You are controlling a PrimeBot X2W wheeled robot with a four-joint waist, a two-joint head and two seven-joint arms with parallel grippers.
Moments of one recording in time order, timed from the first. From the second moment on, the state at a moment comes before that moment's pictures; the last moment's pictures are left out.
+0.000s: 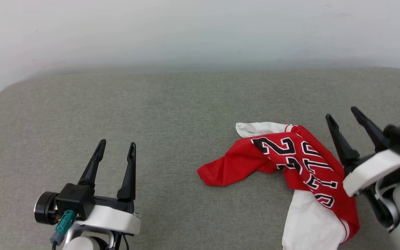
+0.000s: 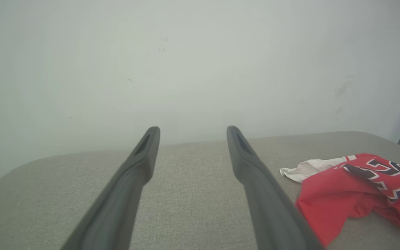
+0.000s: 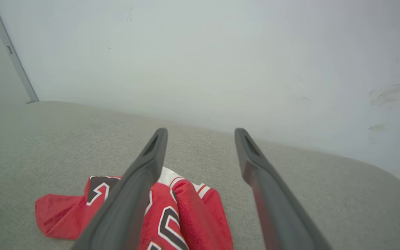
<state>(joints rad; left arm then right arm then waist) -0.06 0.06 -0.03 0.02 -0.09 -0.13 -0.26 -0.42 -0.44 0.33 0.37 0.49 0.13 -0.18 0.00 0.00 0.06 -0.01</state>
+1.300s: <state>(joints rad) -1.15 0.54 -0.94 0.41 -0.80 -0.13 0.70 -0.21 -0.05 0.01 0.08 0.17 0.13 -0.18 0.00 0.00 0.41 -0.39</state>
